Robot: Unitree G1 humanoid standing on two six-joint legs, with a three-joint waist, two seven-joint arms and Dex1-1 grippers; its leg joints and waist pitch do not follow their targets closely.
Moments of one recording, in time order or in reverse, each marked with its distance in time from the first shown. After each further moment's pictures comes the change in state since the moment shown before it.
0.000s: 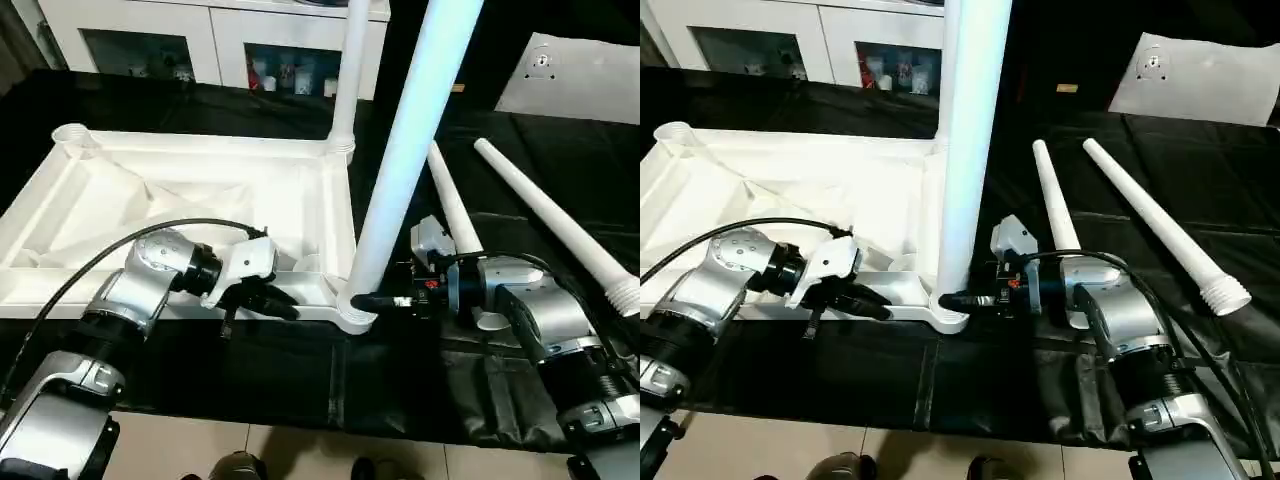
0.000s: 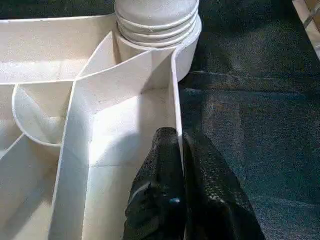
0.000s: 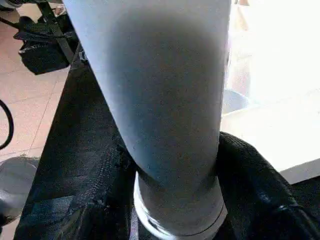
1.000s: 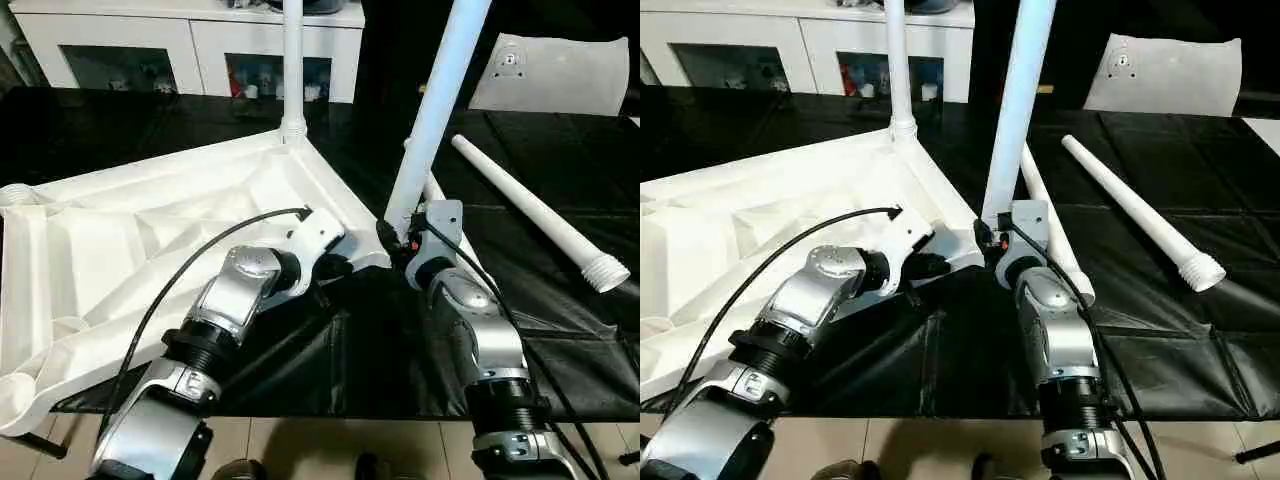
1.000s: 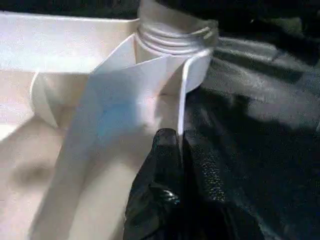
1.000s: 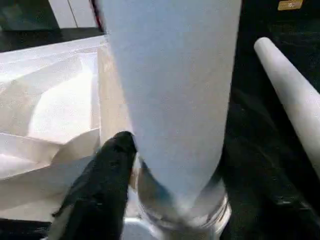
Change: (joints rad) left arm -0.011 -0.369 0.088 -0.051 0.104 0.409 0.702; right arm 0.098 0.450 -0.261 -0.085 -0.178 0.059 -1.070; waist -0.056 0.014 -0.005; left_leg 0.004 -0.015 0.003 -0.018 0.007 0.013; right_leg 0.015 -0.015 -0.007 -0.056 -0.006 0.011
